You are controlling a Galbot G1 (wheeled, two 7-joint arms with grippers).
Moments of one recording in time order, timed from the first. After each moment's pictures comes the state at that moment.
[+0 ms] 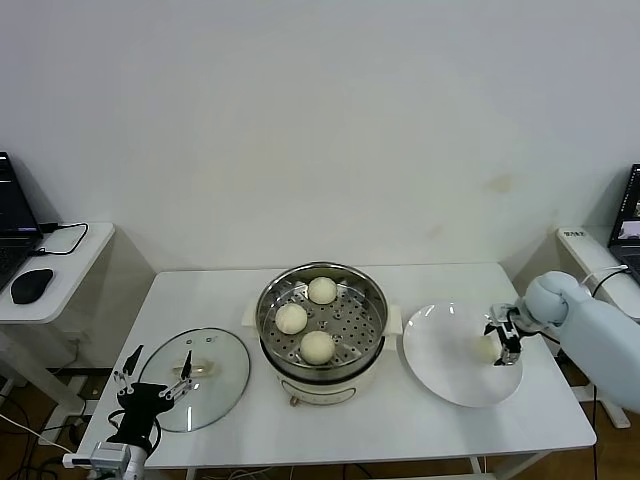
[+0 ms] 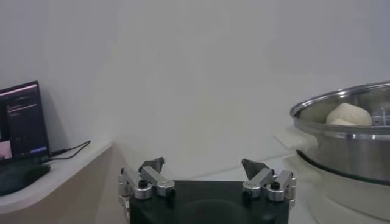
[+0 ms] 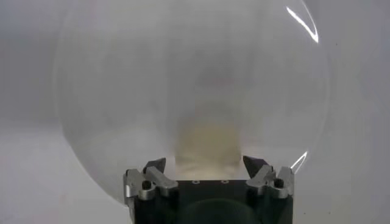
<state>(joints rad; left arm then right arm) 1.69 -1.15 -0.63 -2.08 -0.16 -0.01 -0.16 -0.24 0.70 -0.46 1.09 -0.37 -0.08 -1.11</state>
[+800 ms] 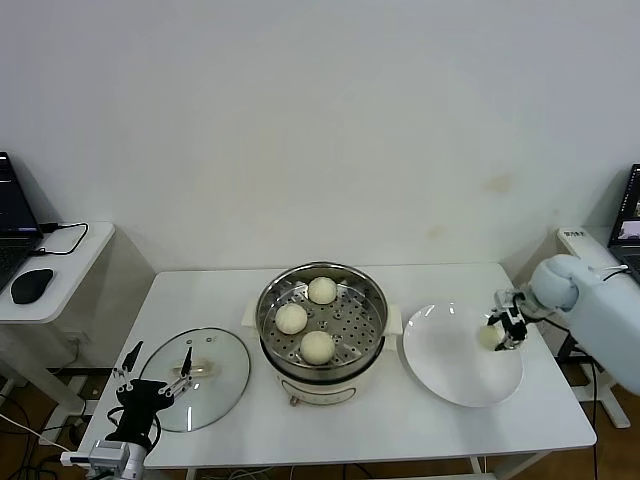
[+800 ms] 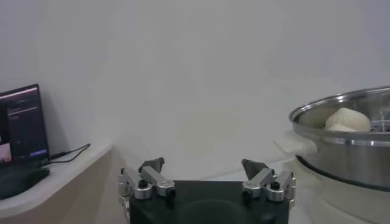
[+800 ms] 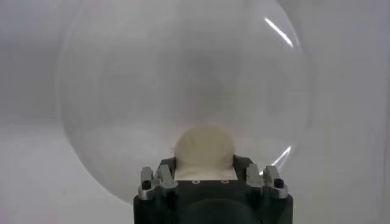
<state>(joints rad) 1.68 -1.14 -0.64 -2.10 -0.16 0.00 -0.16 -0.08 0.61 -0.59 1.21 -0.24 -0.14 -1.16</state>
